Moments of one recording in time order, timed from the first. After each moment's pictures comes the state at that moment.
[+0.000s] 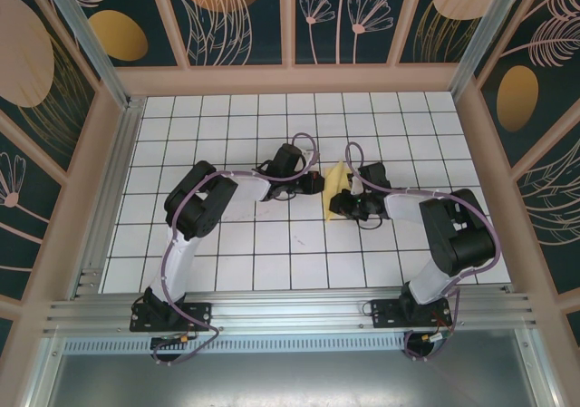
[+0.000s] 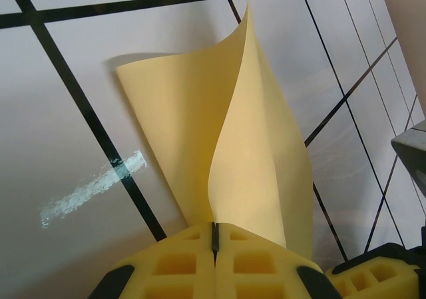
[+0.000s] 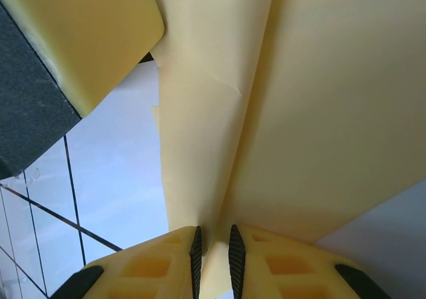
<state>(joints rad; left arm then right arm) -0.68 2.22 1.31 0.24 0.48 -0.59 0.35 1.63 0.66 -0.05 -0.48 0.57</state>
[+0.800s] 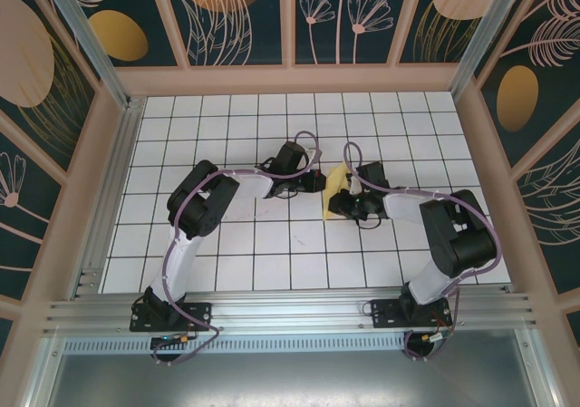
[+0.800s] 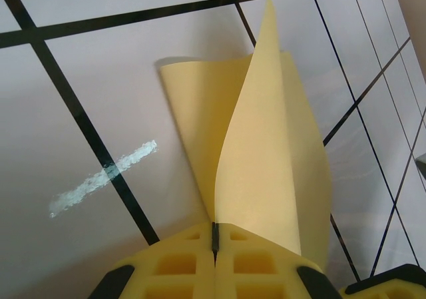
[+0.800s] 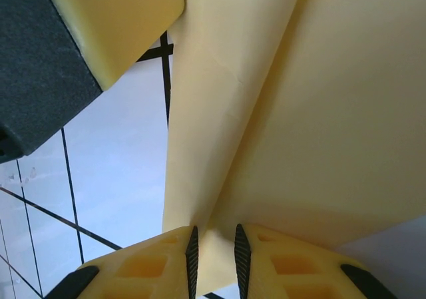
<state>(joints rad) -0.68 2.25 1.37 0.18 0.47 -0.57 0.36 1.61 0.67 -0.08 -0.46 0.57</state>
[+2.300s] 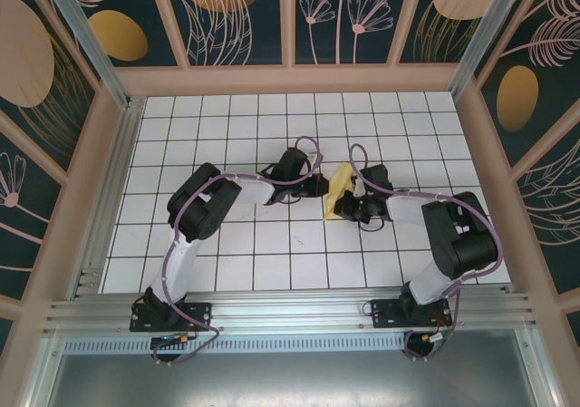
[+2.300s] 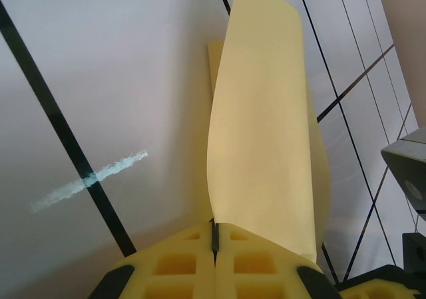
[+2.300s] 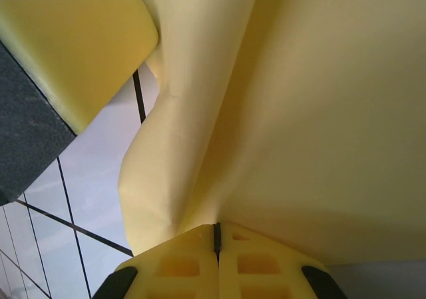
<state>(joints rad) -0.72 2.23 1.30 0.27 0.45 -0.67 0.33 1.60 0.64 -0.07 -0.47 0.62</state>
